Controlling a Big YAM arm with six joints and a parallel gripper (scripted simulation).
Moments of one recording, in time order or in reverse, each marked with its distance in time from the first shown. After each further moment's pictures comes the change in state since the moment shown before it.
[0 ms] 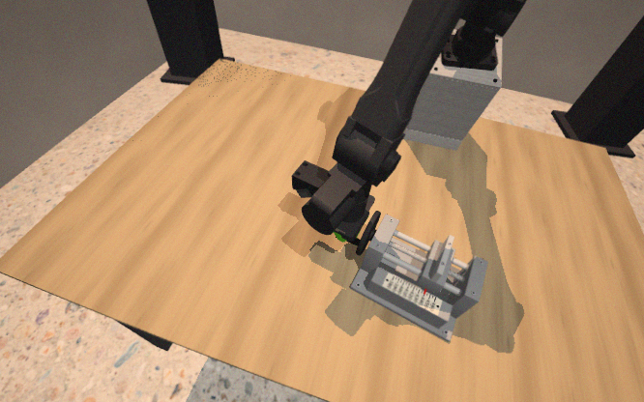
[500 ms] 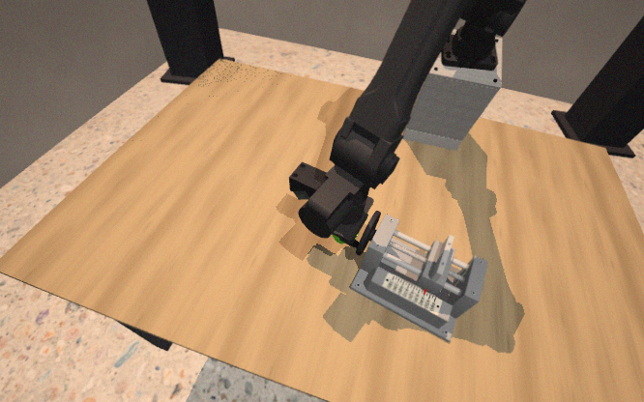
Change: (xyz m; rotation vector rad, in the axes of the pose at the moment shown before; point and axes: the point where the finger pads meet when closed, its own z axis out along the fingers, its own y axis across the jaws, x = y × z) arm 0.000 0.008 -0.004 0.004 0.001 0.000
